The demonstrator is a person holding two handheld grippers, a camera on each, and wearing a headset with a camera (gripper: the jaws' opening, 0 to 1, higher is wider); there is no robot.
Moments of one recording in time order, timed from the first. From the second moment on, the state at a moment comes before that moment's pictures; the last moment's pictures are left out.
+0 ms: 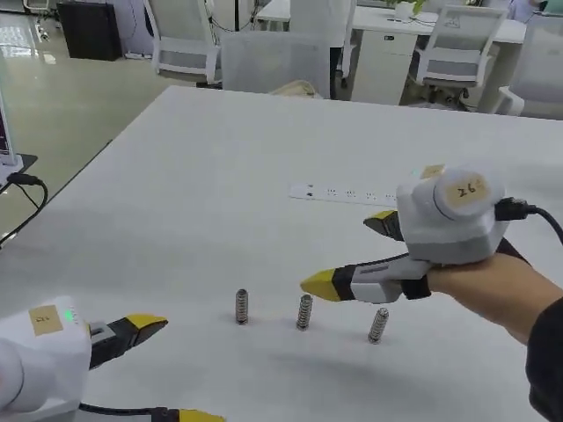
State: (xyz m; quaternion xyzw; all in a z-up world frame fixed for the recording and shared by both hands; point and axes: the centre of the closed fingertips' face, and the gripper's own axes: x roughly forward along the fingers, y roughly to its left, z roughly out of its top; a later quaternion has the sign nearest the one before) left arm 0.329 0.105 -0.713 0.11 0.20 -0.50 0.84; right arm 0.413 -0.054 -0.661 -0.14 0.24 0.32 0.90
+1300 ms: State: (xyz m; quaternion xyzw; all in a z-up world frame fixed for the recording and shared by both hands) left arm 0.321 0.097 -0.705 0.10 0.19 -0.50 0.84; right arm 0.304 -0.106 -0.715 -0.07 0.23 0.29 0.92
